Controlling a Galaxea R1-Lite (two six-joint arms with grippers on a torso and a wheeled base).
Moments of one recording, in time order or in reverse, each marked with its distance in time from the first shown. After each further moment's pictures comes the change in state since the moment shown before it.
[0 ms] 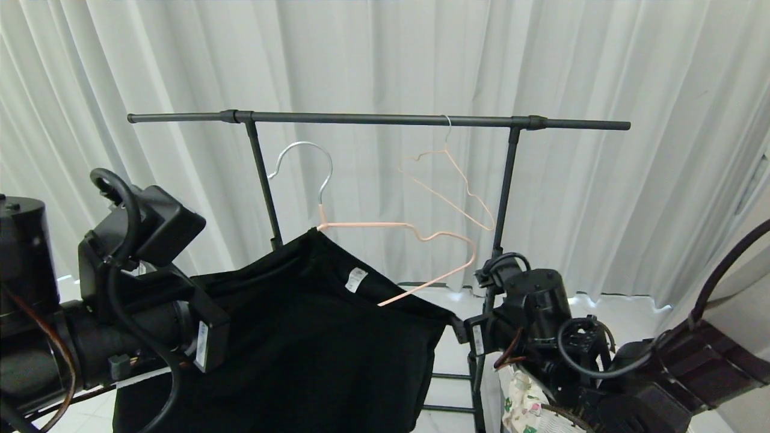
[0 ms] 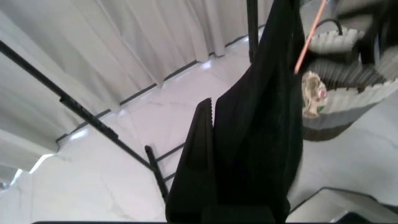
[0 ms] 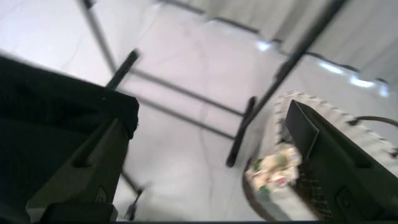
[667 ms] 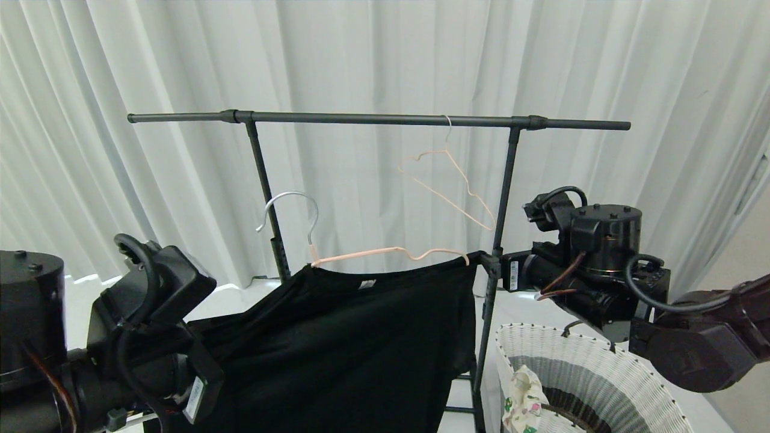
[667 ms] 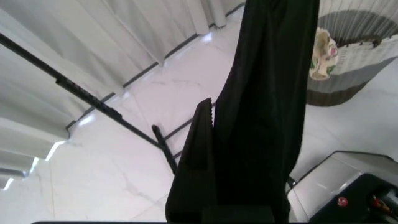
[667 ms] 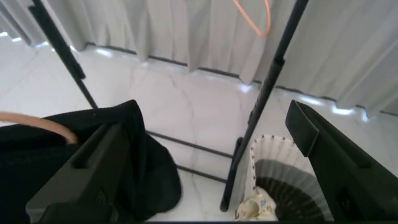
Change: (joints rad) left arm 0.003 -0.013 0.120 0.000 0.005 0.094; right arm -0.151 -0.150 -0.083 0.028 0.111 -0.064
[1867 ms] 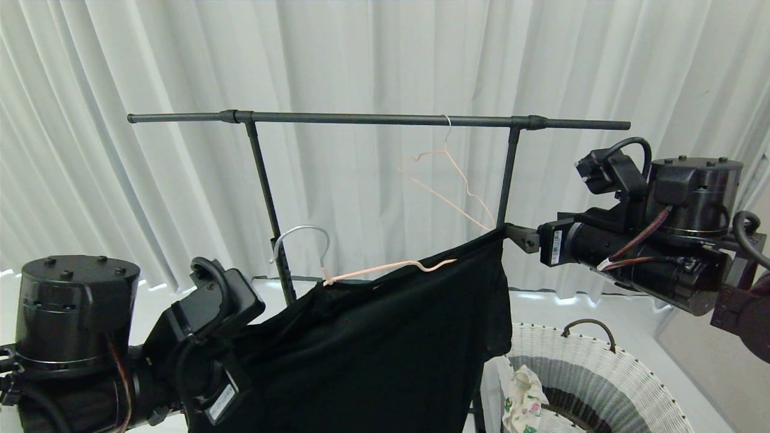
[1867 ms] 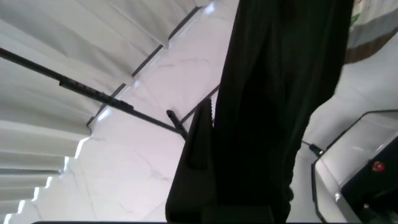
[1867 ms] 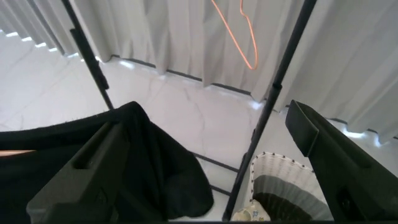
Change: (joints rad) left arm -0.008 0.121 -0.003 -0.001 0.026 0.172; right arm -0.070 -0.196 -0.043 0.165 0.170 -0.033
